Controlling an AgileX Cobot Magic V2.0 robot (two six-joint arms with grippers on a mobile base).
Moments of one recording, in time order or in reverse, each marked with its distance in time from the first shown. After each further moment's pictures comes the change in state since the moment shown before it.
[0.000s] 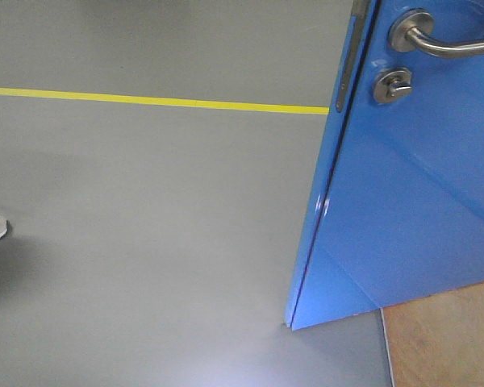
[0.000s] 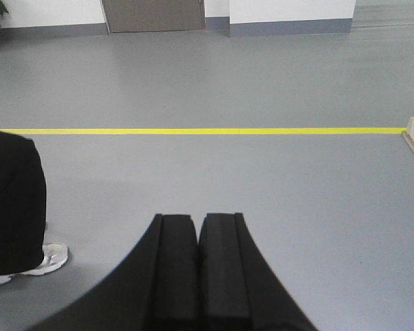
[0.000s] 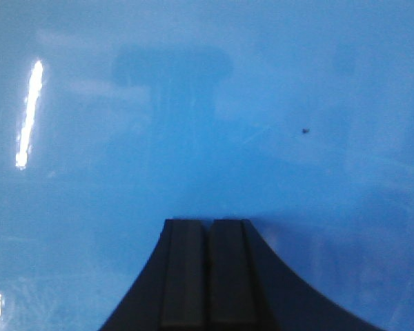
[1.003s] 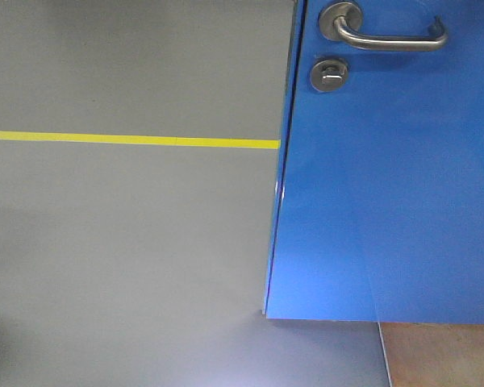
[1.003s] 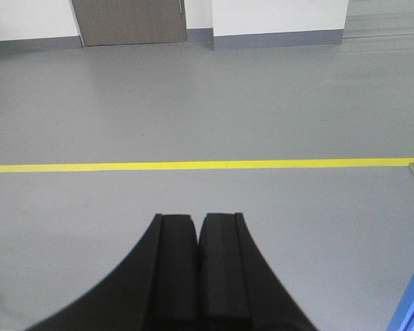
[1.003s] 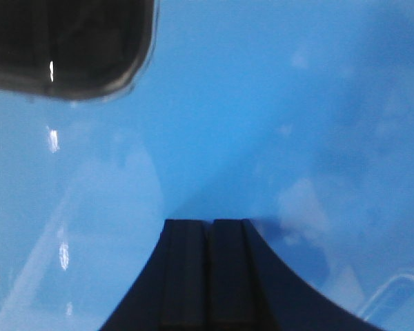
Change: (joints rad) left arm 0.000 0.000 0.000 0.000 0.000 0.000; right arm 0.006 0.001 0.000 -0.001 0.028 0.000
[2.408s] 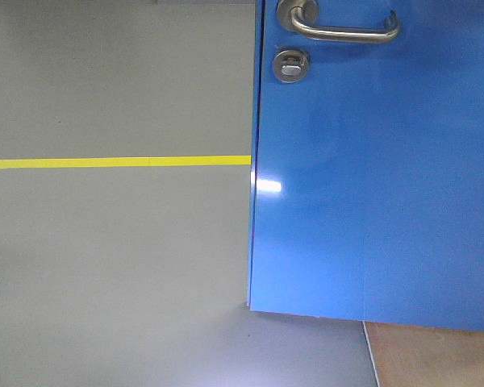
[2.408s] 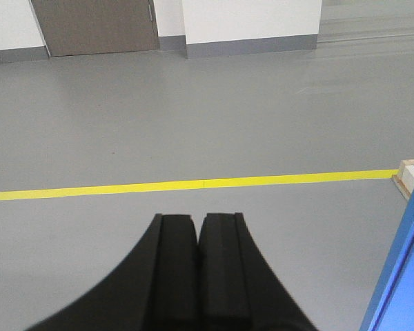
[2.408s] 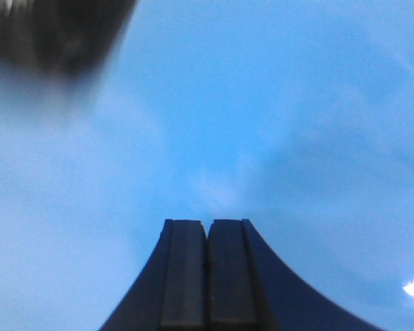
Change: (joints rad) left arm 0.000 0.000 0.000 0.000 0.000 0.000; right arm 0.160 -0.082 0.115 -0.492 -0.144 0.000
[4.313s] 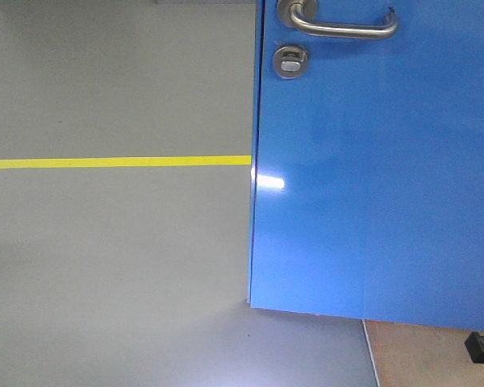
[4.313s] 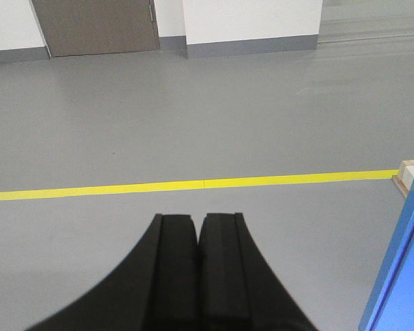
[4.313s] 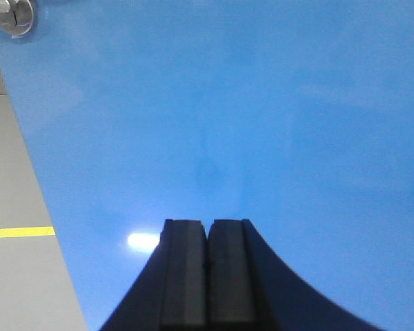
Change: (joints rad) left arm 0.000 0.000 0.000 0.000 0.000 0.000; right arm -0.004 -1.415 1.281 -0.878 0.043 -0.004
